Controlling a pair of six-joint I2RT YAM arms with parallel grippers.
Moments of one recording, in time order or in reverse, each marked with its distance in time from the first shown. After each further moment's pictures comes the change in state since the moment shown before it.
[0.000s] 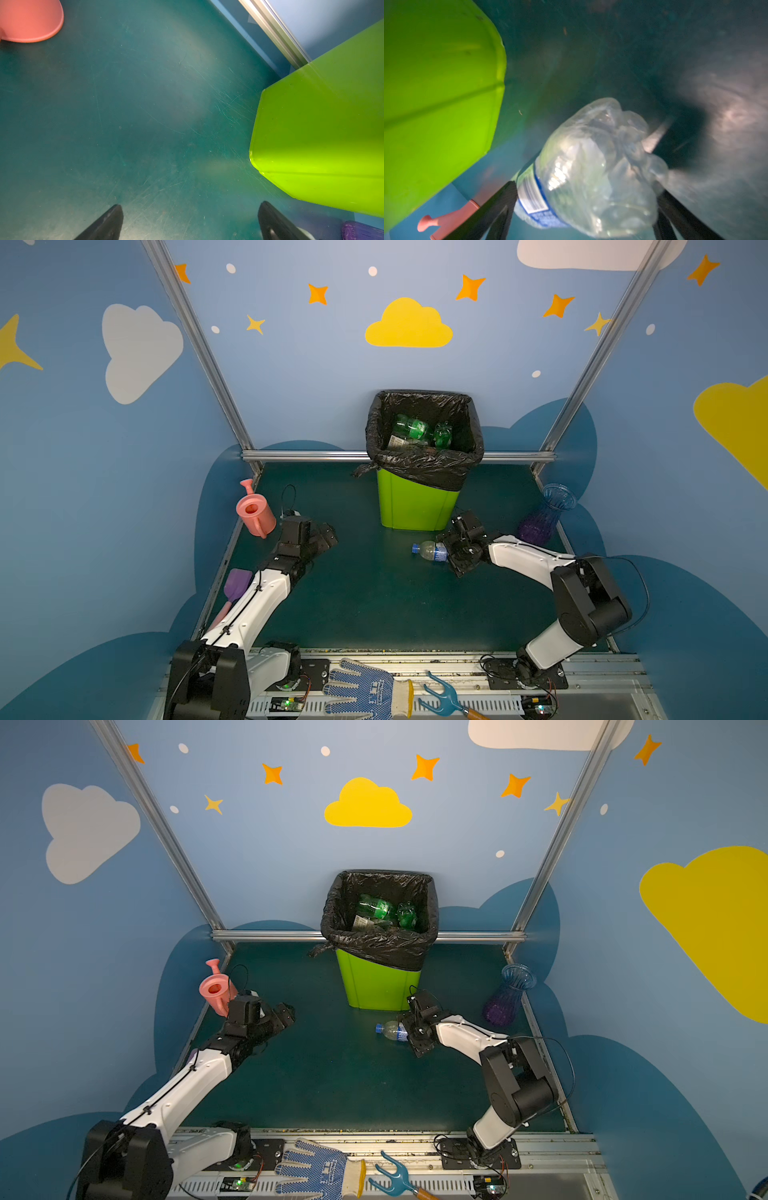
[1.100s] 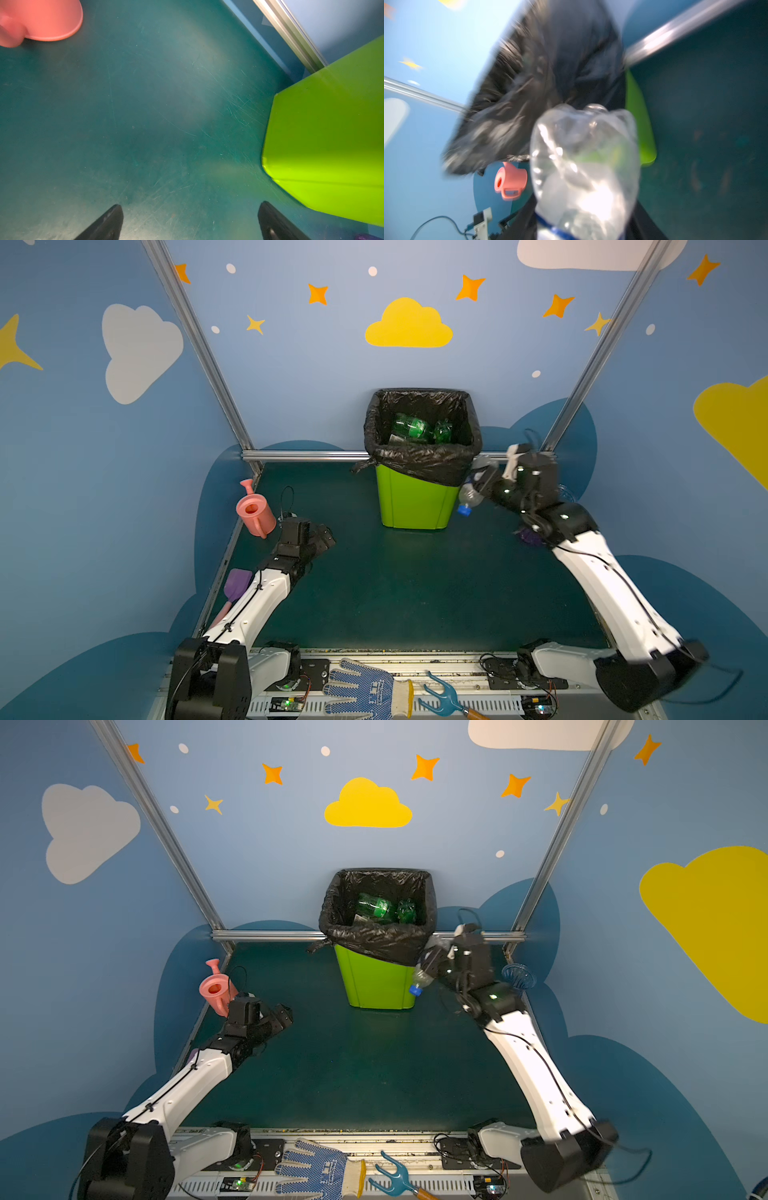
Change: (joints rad) left arm 0.016 0.015 -0.010 -0.001 -0.032 -0.008; right arm -0.141 -0.440 0.541 -0.197 0.083 -0.781
